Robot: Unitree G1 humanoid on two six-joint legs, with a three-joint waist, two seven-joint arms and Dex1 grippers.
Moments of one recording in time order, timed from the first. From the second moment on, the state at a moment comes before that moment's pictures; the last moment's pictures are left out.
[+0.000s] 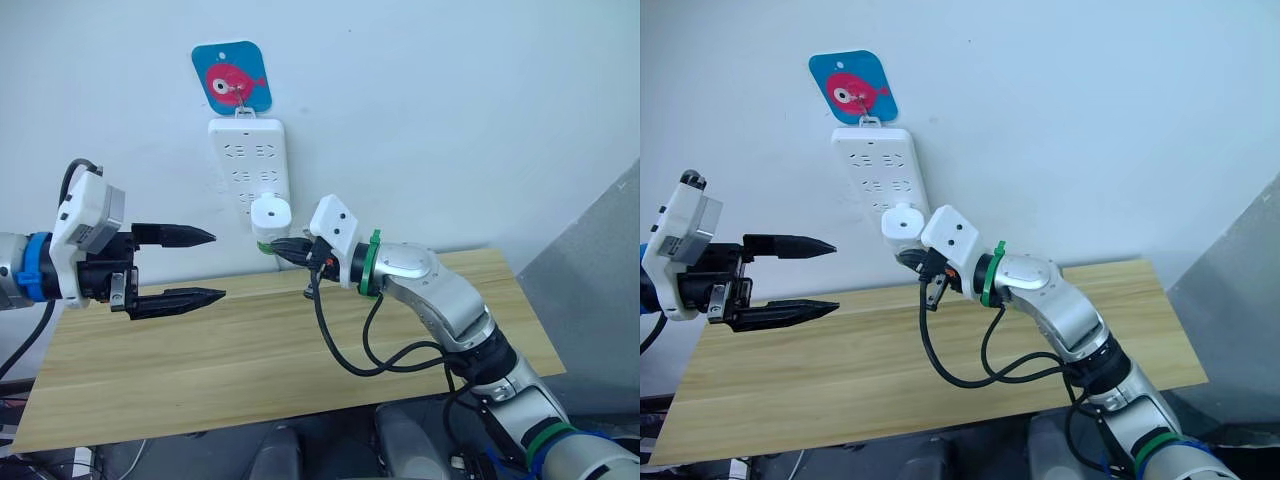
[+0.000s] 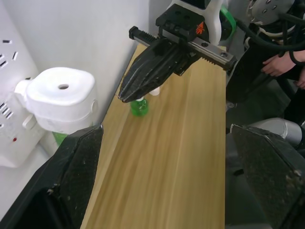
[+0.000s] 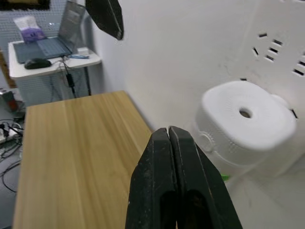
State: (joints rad) left arm -0.16 1.16 0.47 -0.34 -0.76 0.70 -1.30; right arm -0.69 -0.16 0.44 -0.18 0.24 0.57 0.58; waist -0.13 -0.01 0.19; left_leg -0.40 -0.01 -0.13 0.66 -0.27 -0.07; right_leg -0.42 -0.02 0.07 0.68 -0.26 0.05
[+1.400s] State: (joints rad) left arm -0.22 1.16 0.38 -0.27 -0.70 0.62 -1.30; right arm -0.67 -0.04 0.43 -0.11 0.13 0.62 0.47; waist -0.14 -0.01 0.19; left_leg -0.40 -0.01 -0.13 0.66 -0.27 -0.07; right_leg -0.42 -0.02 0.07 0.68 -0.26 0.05
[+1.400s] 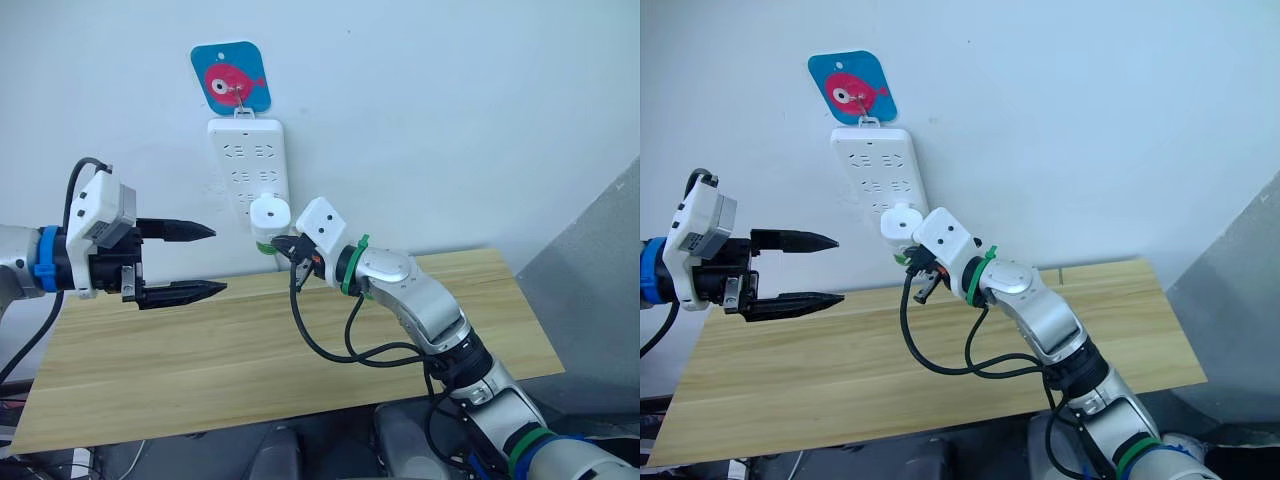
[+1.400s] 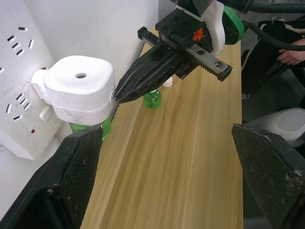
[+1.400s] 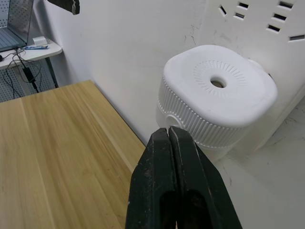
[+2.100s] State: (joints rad) left arm -0.25 1.15 0.35 -0.26 -0.69 0.62 -1.30; right arm -0.65 0.05 0.39 -0.14 0.16 0.68 0.38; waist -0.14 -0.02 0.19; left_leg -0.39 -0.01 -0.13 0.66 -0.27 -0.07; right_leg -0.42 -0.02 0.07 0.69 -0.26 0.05
